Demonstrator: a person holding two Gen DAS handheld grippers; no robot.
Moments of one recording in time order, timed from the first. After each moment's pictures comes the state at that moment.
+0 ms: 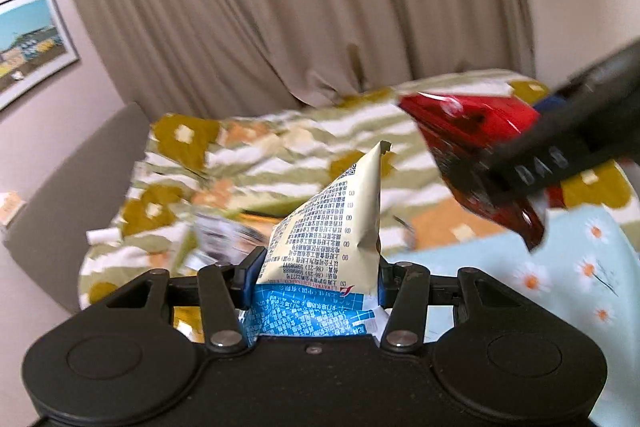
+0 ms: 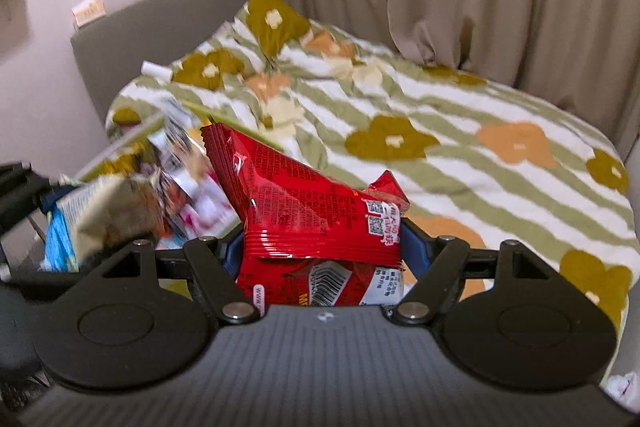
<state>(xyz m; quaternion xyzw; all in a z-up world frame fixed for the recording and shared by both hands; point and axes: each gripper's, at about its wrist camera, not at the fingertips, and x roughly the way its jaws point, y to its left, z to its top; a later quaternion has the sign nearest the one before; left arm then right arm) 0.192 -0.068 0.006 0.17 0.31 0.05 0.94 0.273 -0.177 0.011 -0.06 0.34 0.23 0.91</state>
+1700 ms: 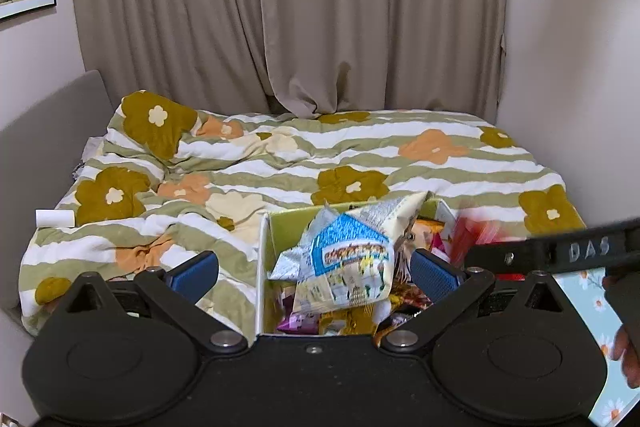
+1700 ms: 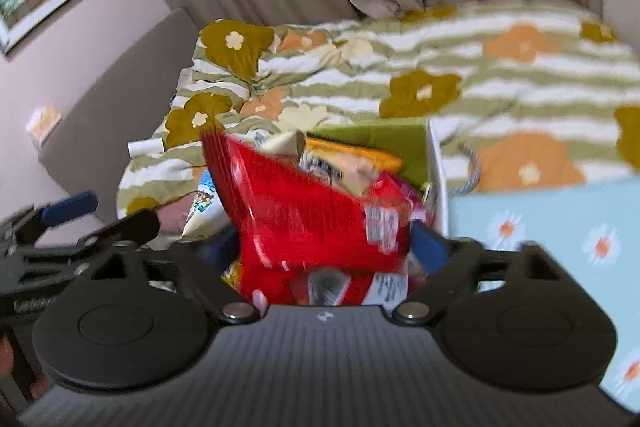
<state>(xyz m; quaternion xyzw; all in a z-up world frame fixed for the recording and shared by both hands) 0.223 0.181 0.016 0.05 0.31 -0.09 0.95 0.254 -0.003 -0.012 0.18 0.40 0.11 0.89</state>
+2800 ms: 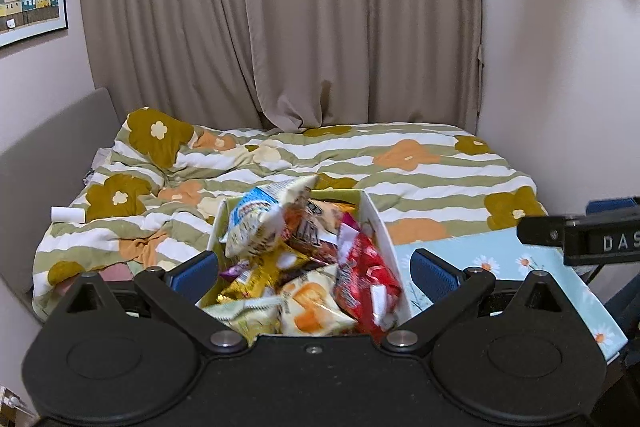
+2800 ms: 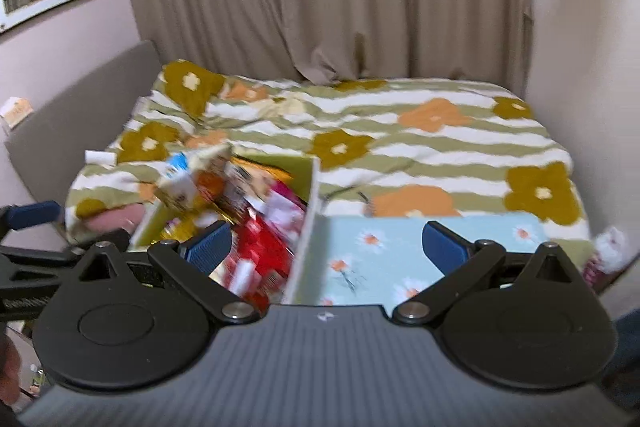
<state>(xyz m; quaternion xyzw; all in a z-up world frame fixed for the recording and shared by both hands) 0.079 0.097 0.052 0.06 0.28 -0.08 0.96 0.082 -0.076 0.060 0.05 0.32 0.01 0.94</state>
